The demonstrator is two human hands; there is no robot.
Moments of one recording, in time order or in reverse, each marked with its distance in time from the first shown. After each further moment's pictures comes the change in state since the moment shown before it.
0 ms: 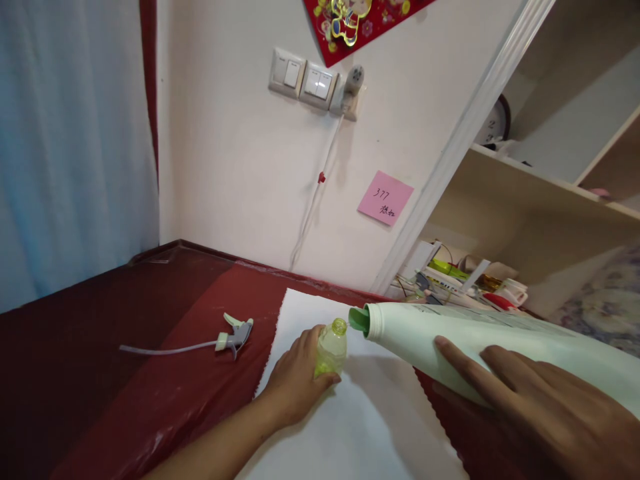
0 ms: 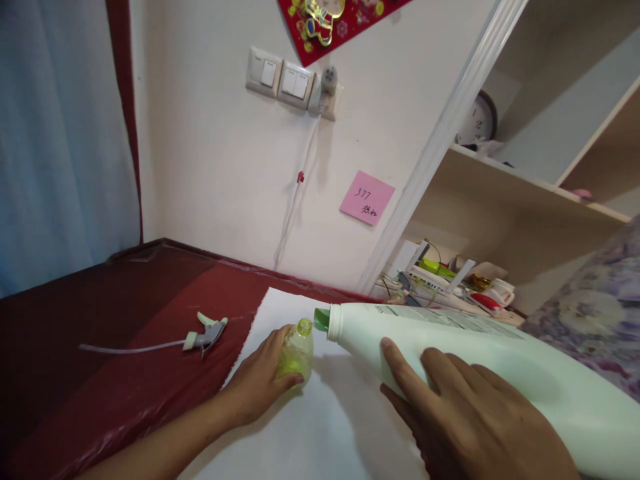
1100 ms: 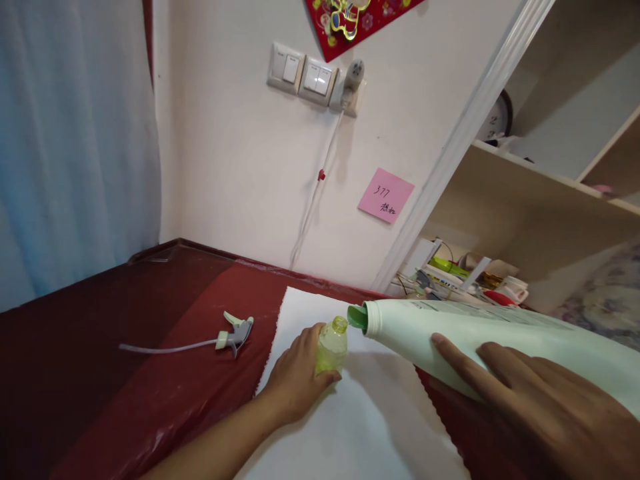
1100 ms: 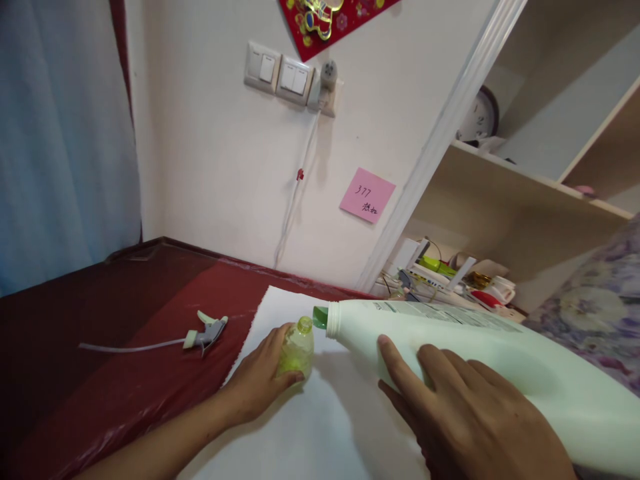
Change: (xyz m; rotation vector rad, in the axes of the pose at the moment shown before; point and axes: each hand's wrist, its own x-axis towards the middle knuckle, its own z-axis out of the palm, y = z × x) left_hand 0.002 -0.002 0.002 -0.017 0.011 0.003; right_hand -0.001 -0.001 0.003 0.040 -0.018 -0.013
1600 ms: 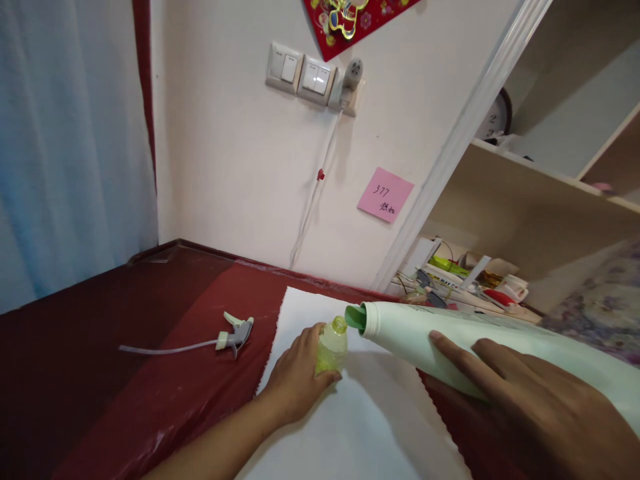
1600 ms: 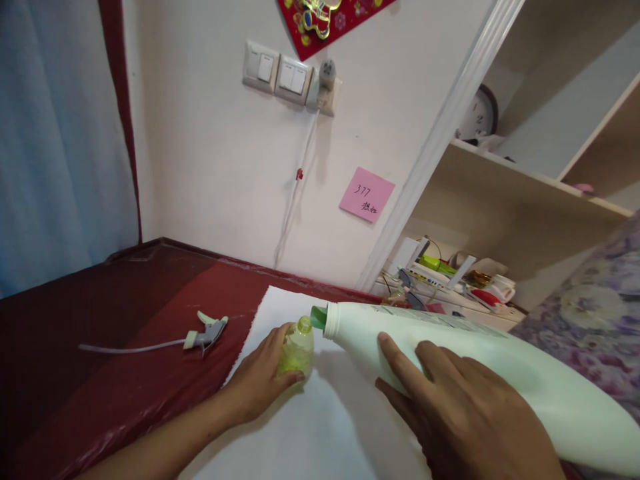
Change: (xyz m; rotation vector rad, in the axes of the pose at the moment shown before) left_hand 0.001 -0.001 0.000 -0.013 0.004 0.012; right_hand 0.022 -0.002 -0.007 -0.025 0.076 -0.011
